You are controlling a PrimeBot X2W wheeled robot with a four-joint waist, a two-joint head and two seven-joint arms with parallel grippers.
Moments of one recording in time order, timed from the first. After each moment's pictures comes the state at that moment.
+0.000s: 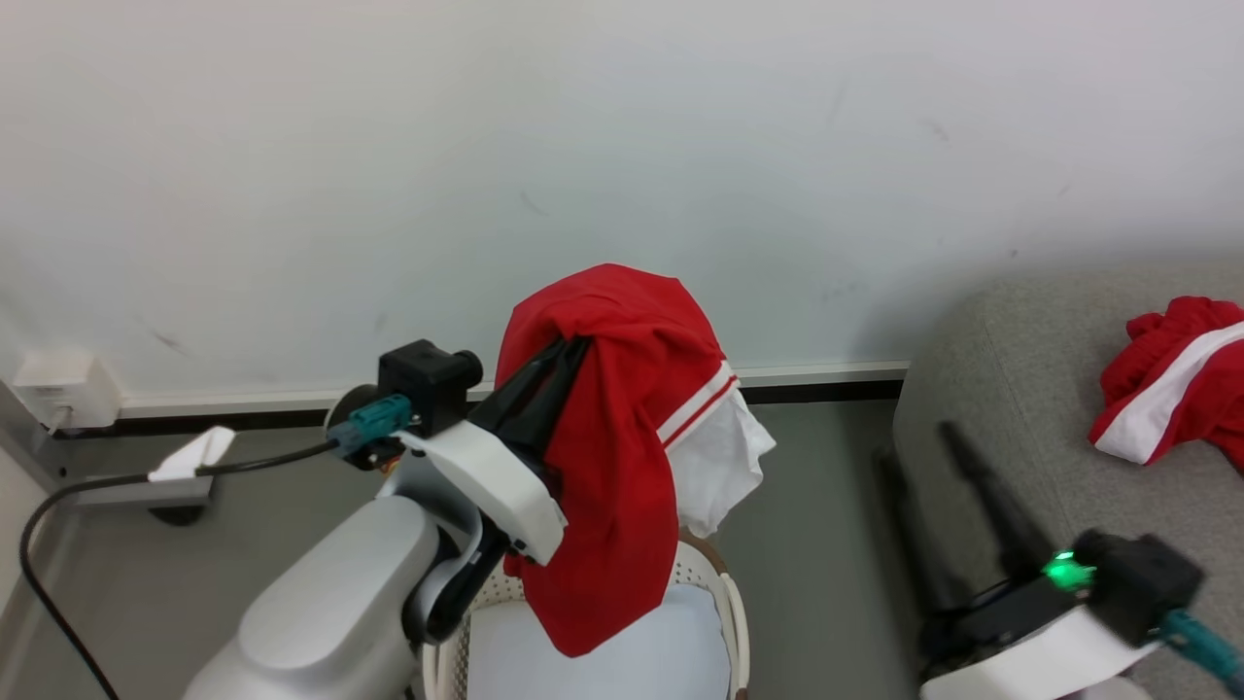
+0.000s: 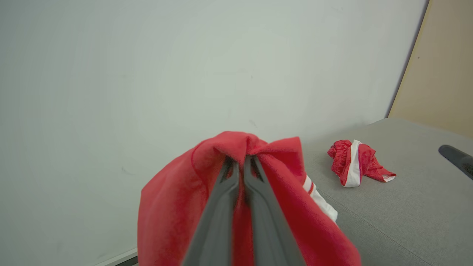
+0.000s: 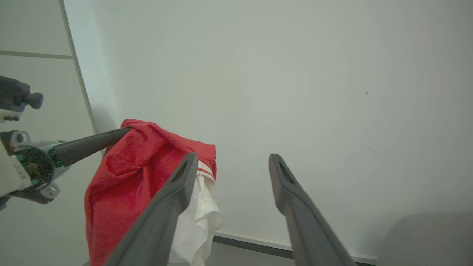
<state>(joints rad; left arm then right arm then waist) -0.69 0.33 -0.80 0.36 -0.70 0.02 -0.21 -0.21 -0.25 0.40 0.07 0.58 0.13 -0.26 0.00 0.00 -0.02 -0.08</state>
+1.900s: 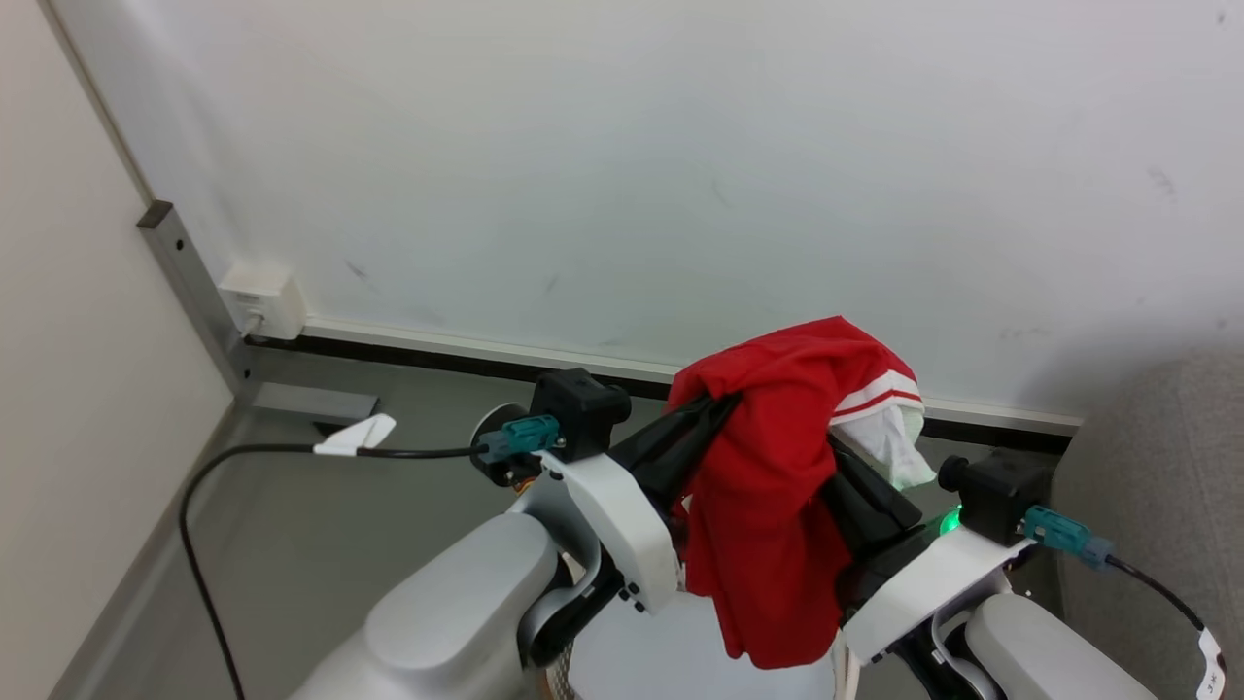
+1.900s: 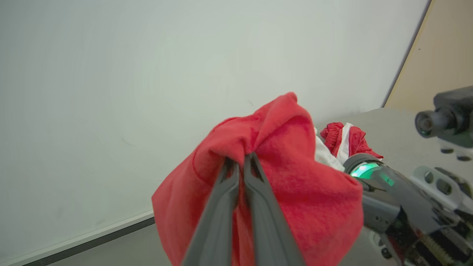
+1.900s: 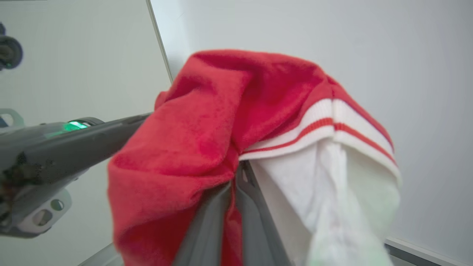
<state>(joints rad) -0.76 0.18 -0.94 0.48 -0.72 -0.08 -0.19 -0.52 -0.22 0.74 0.43 0.80 0.13 -0.26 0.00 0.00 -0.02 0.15</state>
